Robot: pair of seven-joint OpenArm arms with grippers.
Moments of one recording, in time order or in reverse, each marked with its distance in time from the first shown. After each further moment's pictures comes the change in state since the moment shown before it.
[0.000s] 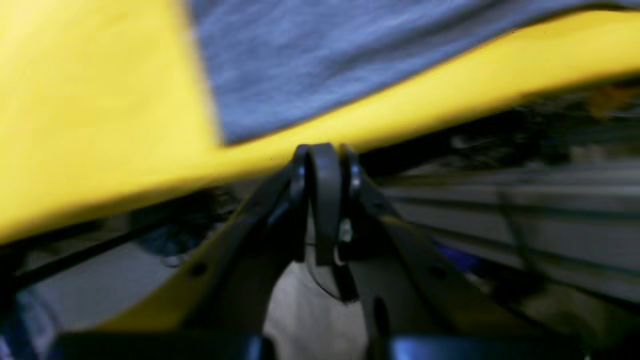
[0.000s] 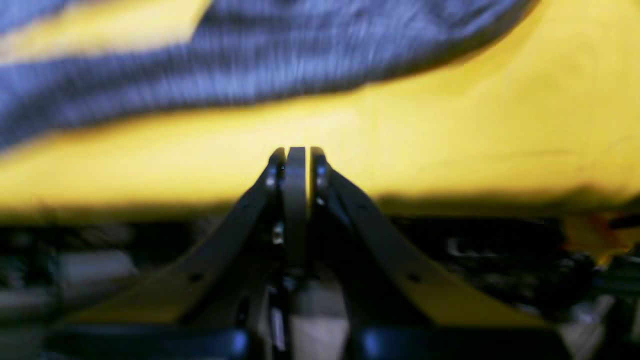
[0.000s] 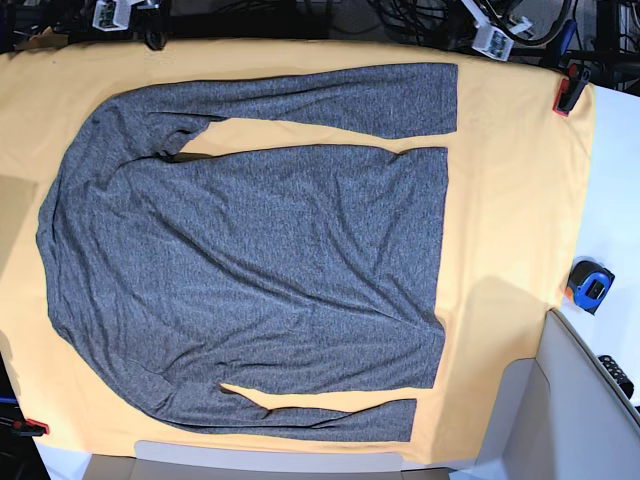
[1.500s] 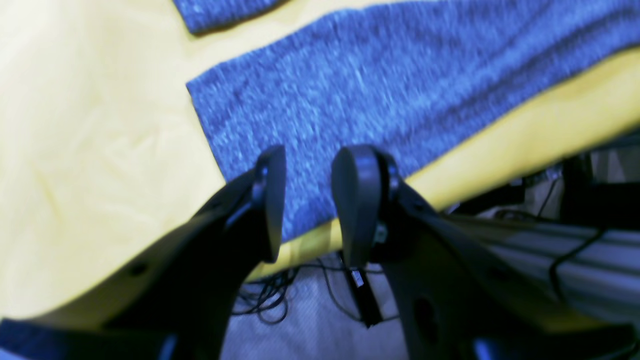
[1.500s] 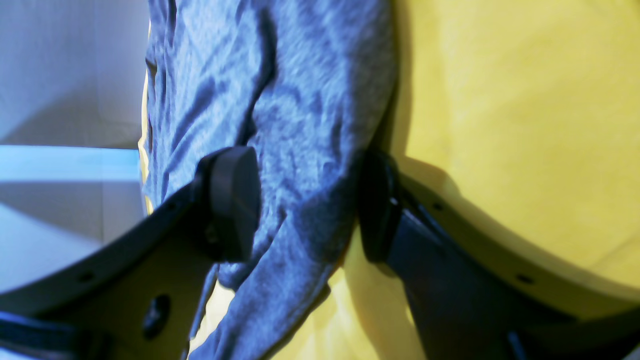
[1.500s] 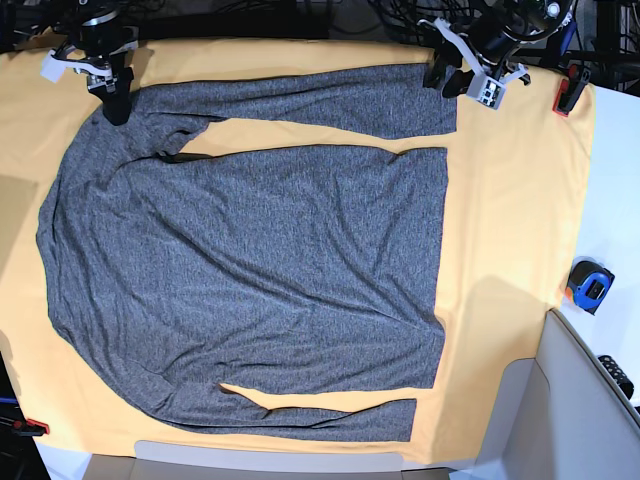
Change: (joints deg) left arm -16.1 2.8 -2.2 -1.7 -1.6 -4.3 11.9; right arm 23.3 -5.8 15.7 -19.4 53.8 8.9 -15.6
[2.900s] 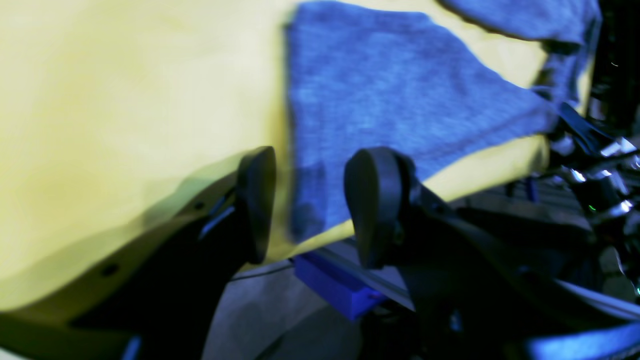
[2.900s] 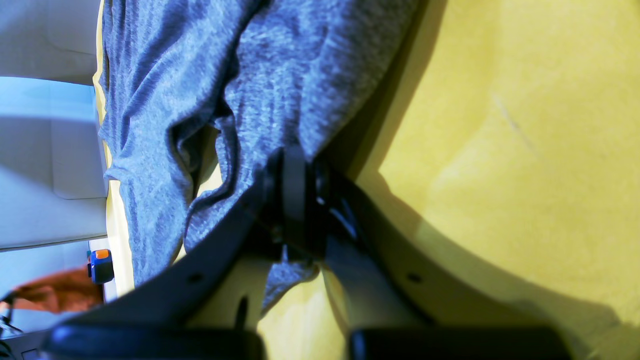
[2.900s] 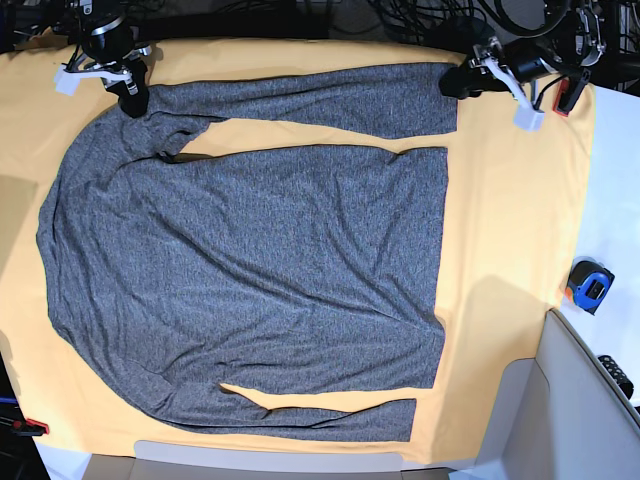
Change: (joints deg) left arm -13.8 5.7 -16.2 -22.9 -38.9 -9.9 34.6; right arm 2.4 0.3 -0.1 -0.4 -7.9 -0.6 -7.0
